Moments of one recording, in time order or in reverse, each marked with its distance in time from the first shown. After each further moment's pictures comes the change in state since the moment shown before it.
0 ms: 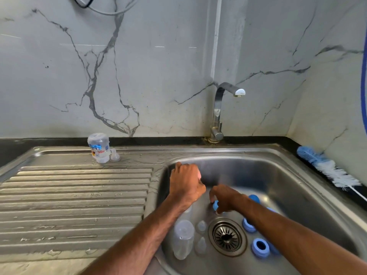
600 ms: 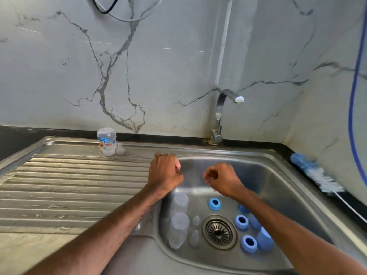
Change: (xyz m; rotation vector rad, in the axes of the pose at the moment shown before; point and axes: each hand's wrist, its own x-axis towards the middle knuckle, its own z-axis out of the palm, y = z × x) left_hand -0.010 -0.030 -0.051 -0.024 0.053 -0.064; right_hand -0.059 -0.029 -0.063 0.509 0.464 -0.045
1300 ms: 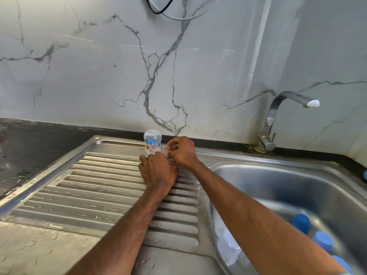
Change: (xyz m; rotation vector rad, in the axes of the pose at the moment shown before) left_hand 0.013 -0.114 -0.055 0.235 0.167 -0.500; right_hand 0.130 -0.217 0.136 0.356 0.007 -0.118
